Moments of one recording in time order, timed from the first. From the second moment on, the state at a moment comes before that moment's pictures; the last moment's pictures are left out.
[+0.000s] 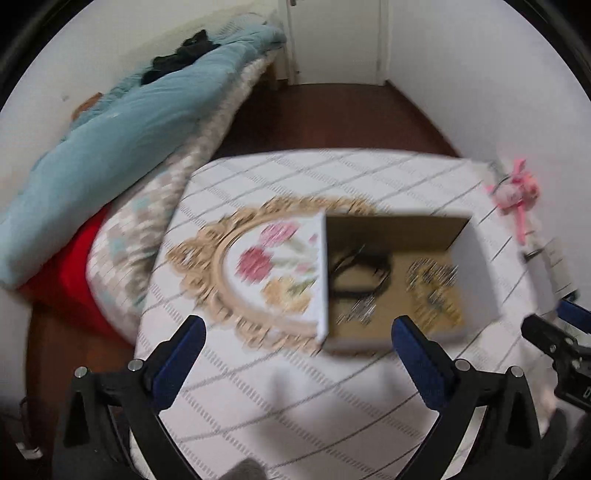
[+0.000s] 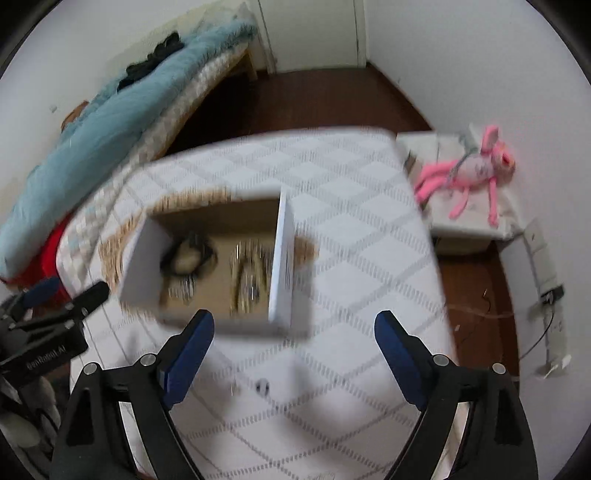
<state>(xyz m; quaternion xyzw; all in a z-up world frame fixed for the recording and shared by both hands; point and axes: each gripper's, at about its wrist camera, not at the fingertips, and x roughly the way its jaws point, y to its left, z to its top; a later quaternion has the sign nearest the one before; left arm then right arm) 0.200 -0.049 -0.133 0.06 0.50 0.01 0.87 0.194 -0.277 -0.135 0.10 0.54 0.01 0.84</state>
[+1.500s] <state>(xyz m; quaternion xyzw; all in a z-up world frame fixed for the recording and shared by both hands) 0.149 -0.150 -0.224 0.08 0.55 -0.09 0.83 0.129 -0.310 -0.195 0.13 0.54 -0.06 0.83</state>
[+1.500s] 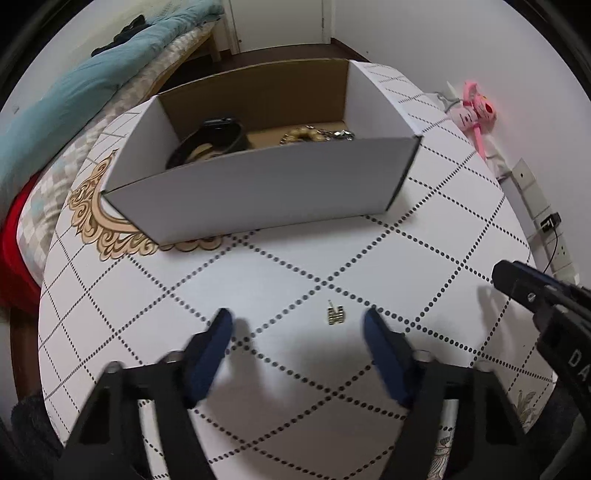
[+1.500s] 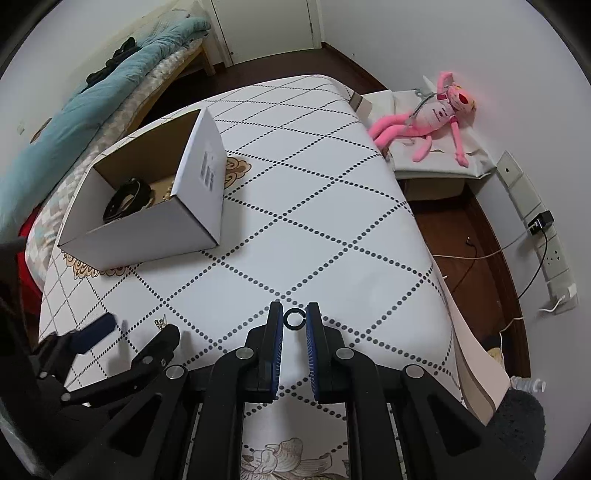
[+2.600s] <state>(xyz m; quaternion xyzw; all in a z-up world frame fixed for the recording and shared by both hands) 0.226 -0.090 -0.106 0.00 0.53 -0.10 0.84 0.211 -0.273 -0.113 0.18 0.52 0.05 0.84</state>
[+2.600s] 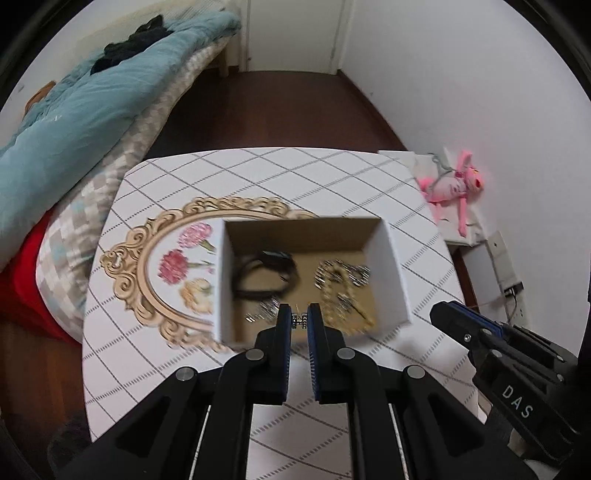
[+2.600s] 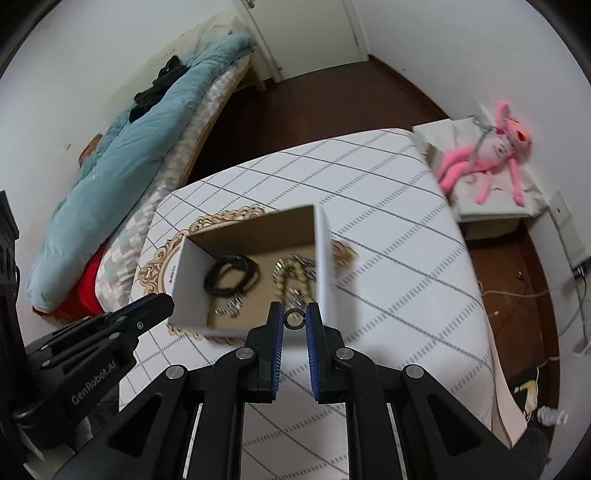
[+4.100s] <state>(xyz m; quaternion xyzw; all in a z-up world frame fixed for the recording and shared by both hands) 0.254 -0.068 -0.137 0.05 0.56 -0.01 0.83 0.259 -0.278 -0.132 0.04 0.59 -0.05 0.80</state>
